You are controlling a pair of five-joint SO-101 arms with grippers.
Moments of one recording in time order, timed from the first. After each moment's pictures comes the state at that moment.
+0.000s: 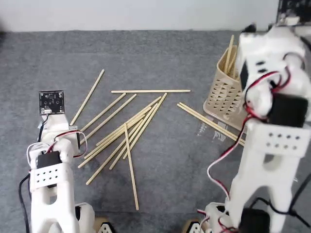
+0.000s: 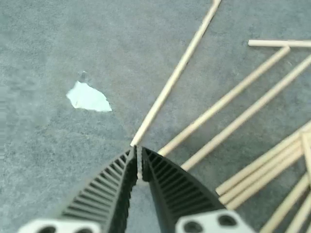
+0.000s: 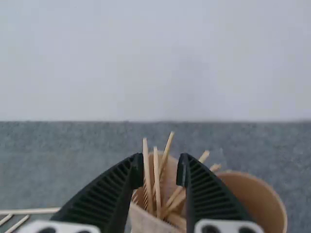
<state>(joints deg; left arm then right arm) -18.3 -42.9 66.2 40.0 -0.4 3.6 -20.8 -18.1 70.5 2.4</state>
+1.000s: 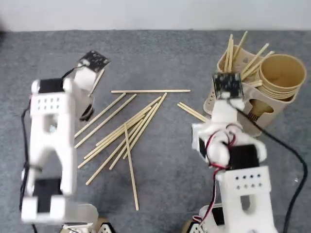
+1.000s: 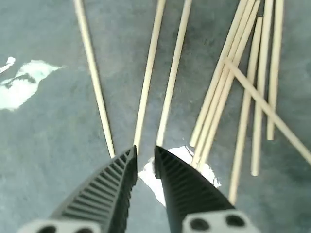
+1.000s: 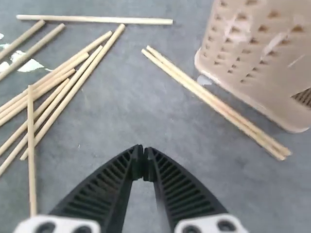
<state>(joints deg) -8.4 5.1 0.1 87.4 -30.1 -11.1 -51.6 43.0 71.8 -6.9</state>
